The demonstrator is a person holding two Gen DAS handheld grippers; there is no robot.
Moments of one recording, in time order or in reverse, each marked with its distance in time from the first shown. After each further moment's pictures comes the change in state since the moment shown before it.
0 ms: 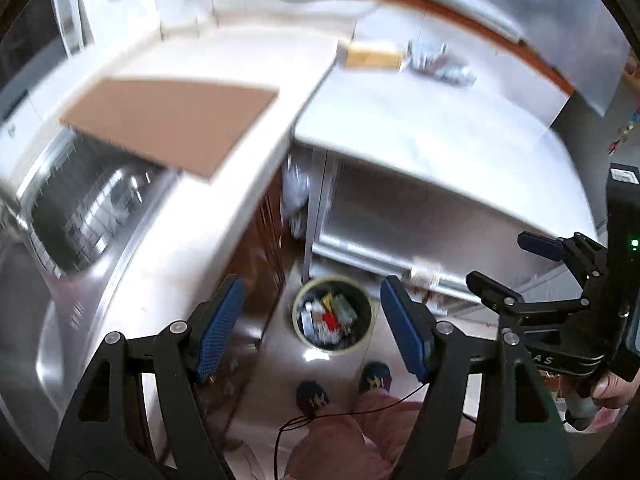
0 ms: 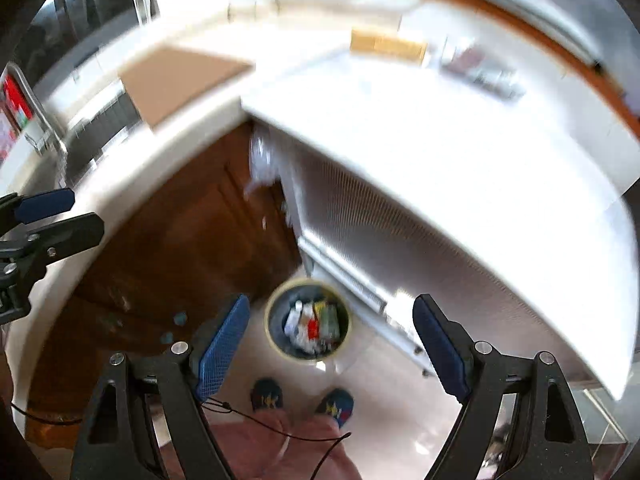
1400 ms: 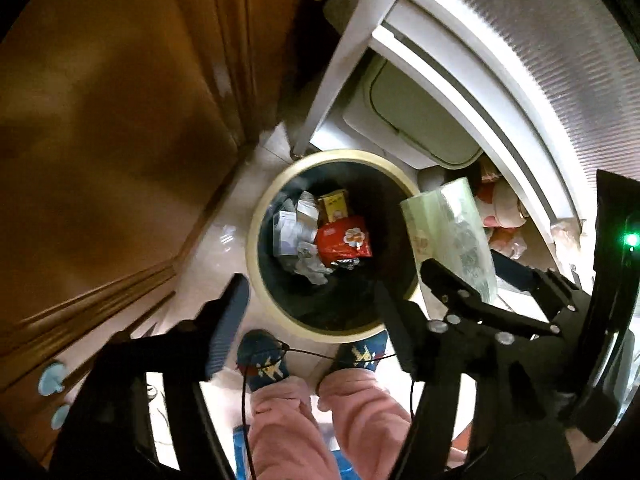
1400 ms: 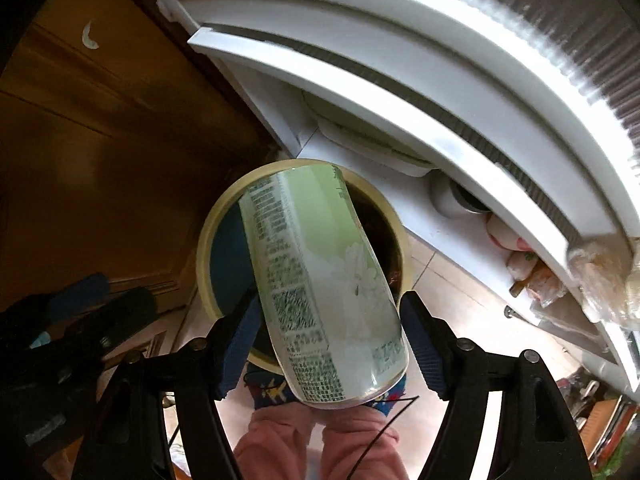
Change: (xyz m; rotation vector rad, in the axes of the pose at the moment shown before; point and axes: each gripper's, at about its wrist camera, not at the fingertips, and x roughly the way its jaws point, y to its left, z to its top) left arm 0.487 0.029 -0.177 -0.284 0.498 -0.042; right arm 0.500 -0.001 -0.141 0.153 0.460 0.052
